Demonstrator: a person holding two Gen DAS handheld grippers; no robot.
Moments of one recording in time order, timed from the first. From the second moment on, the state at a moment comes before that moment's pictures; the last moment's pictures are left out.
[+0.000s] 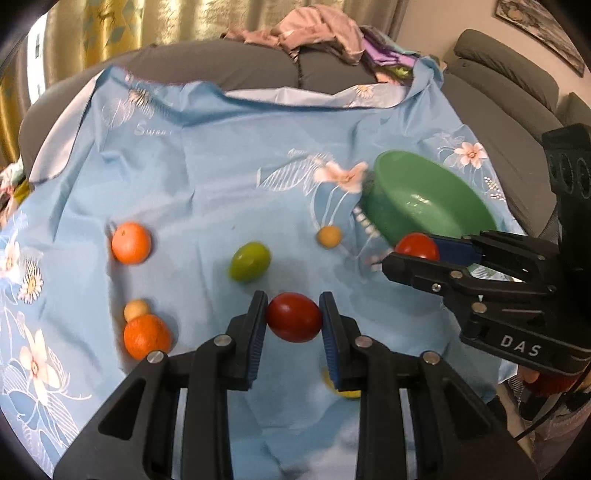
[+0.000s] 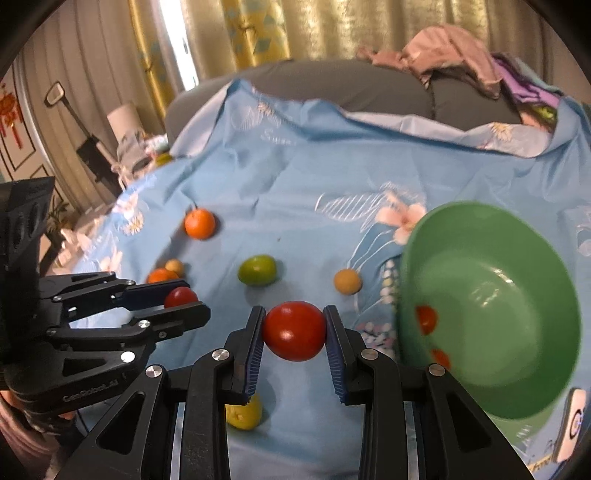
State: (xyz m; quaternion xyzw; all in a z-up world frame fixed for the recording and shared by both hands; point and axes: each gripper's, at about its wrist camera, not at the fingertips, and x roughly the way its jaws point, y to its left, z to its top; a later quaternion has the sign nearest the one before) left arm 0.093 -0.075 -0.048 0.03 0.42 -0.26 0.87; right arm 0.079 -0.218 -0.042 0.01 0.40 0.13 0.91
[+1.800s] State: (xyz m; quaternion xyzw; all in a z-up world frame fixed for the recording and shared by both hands) left arm 0.118 -0.234 -0.035 0.15 0.39 -0.33 0.85; right arm 0.059 -0.367 -0.040 0.12 0.37 -0.02 0.92
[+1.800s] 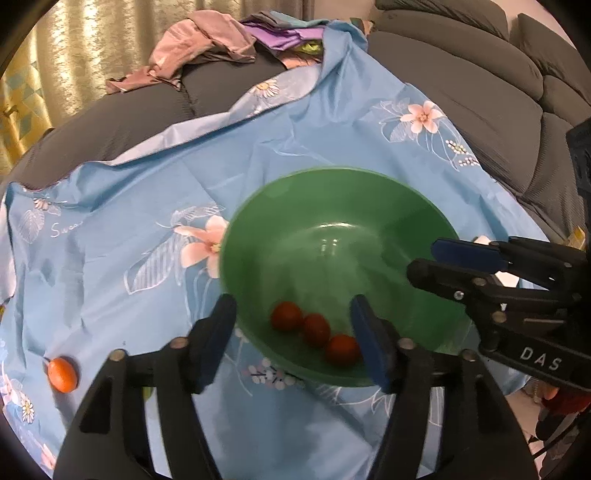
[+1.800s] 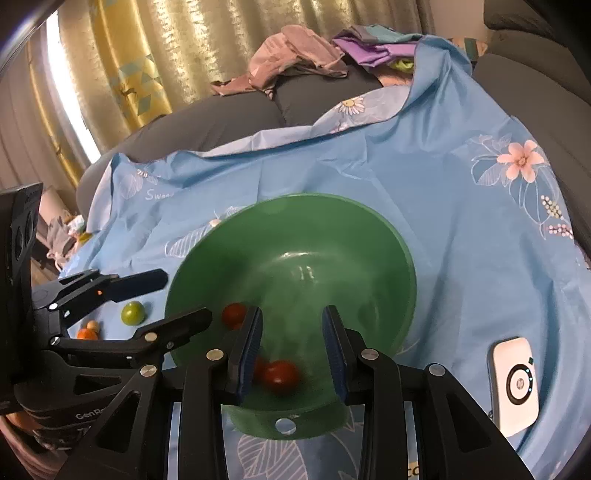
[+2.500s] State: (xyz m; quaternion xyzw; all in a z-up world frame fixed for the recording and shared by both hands) left arm 0.046 -0.125 -0.005 0.11 0.35 -0.22 0.90; right arm 0.014 -0.302 -0.013 0.13 0.35 0.09 0.92
